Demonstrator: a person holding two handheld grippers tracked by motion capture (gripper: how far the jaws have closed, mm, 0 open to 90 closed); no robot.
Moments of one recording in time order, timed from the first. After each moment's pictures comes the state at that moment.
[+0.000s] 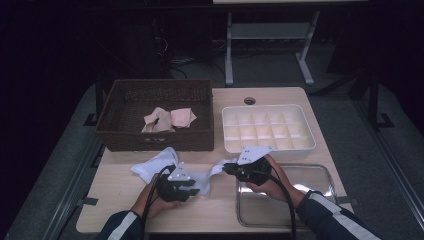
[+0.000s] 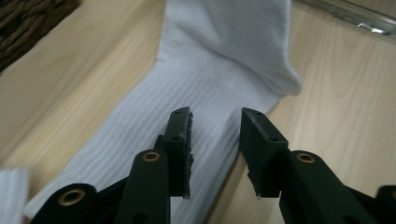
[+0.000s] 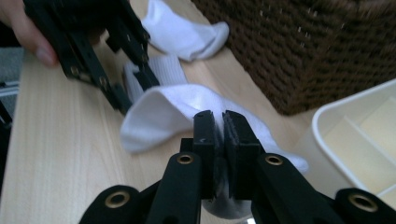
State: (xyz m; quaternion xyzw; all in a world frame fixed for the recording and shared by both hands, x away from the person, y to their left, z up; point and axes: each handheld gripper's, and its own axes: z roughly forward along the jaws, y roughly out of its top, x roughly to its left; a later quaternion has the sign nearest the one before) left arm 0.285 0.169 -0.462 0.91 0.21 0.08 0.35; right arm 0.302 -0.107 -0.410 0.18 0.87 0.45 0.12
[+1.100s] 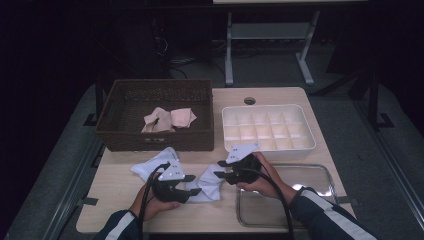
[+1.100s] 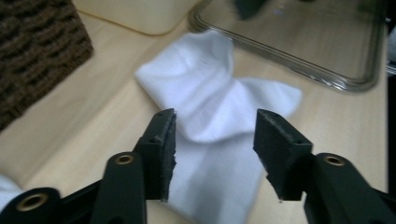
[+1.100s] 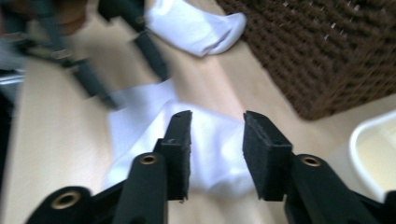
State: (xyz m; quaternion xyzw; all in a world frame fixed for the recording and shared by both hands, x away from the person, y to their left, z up) left arm 0.278 0.174 -0.437 0.88 0.22 0.08 0.41; right arm 0.309 -0.084 -0.412 0.17 0.89 0.42 0.10
